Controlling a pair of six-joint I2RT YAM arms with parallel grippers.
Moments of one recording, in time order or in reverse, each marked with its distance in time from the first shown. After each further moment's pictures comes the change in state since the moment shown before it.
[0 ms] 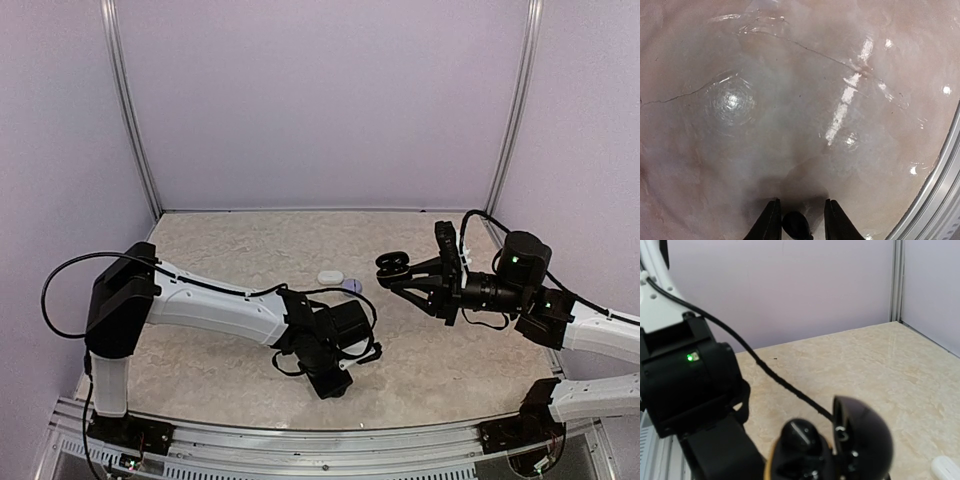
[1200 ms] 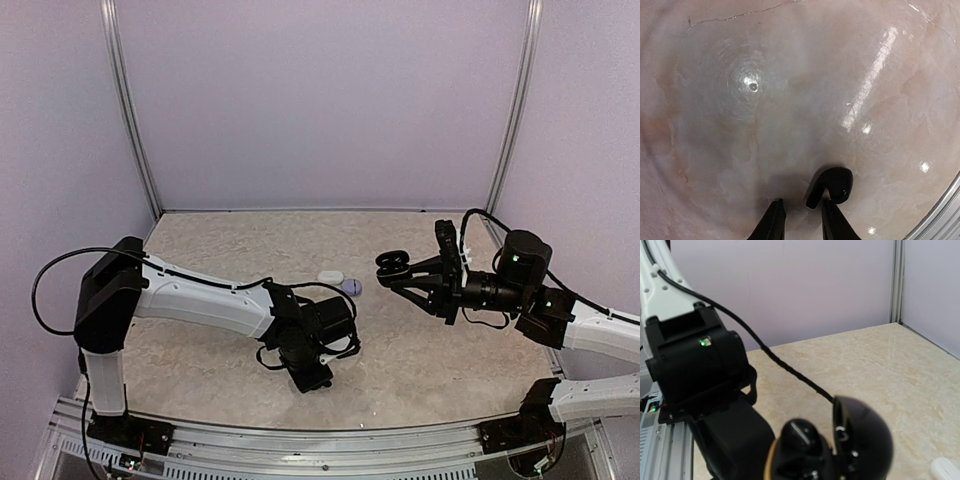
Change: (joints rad) left arm 0.042 -0.059 -0.076 -0.075 -0.086 0.006; right arm 0.000 0.000 0.008 -0.006 0.000 -0.004
